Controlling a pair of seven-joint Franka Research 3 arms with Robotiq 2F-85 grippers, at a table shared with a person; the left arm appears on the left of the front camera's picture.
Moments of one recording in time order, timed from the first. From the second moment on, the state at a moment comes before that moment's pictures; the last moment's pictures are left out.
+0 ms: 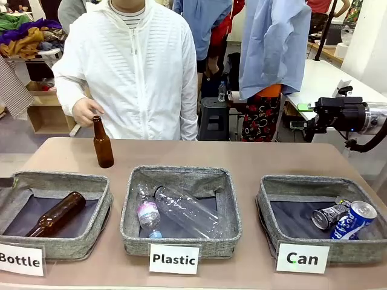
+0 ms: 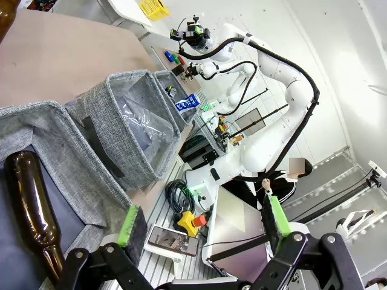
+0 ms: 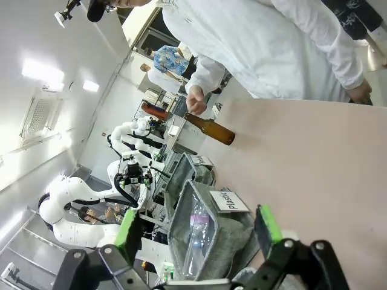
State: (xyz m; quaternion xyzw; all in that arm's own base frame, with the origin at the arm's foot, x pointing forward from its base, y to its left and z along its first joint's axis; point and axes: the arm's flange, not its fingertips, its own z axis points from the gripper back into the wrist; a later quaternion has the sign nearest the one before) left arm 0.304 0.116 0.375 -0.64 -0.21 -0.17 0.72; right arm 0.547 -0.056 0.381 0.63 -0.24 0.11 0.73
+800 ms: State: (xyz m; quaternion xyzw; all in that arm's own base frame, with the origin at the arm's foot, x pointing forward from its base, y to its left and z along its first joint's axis) left arm 0.304 0.116 0.375 -0.64 -0.21 -0.17 0.72; right arm 0.547 -0.056 0.381 0.63 -0.24 0.11 0.73
